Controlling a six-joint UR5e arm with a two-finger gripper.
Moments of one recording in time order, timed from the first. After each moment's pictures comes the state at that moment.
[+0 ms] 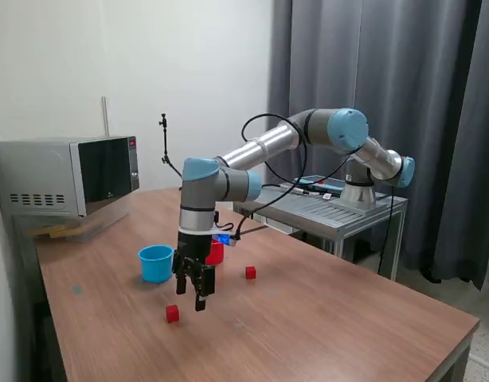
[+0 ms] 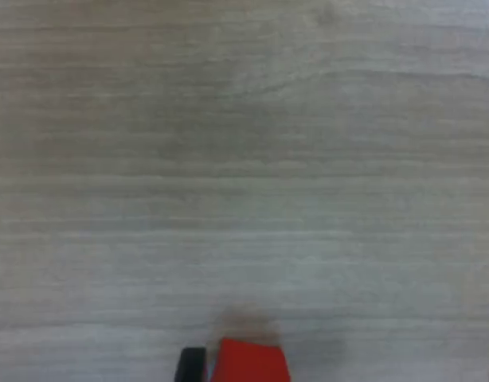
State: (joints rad) arm -0.04 -0.41 0.72 -2.06 -1.49 -3.10
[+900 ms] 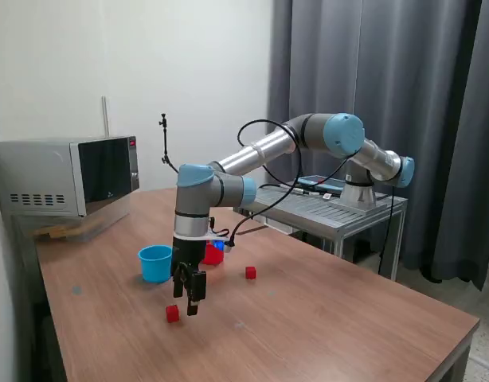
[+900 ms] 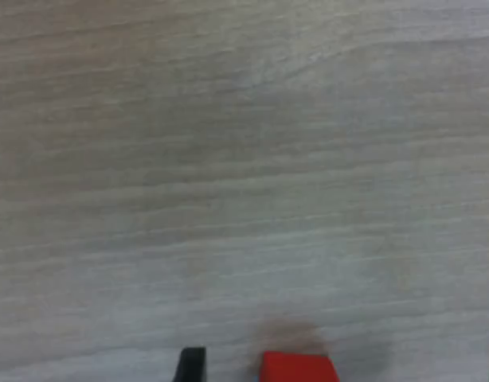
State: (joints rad) arm -0.05 -0.38 0.69 -2.06 -1.50 -3.02
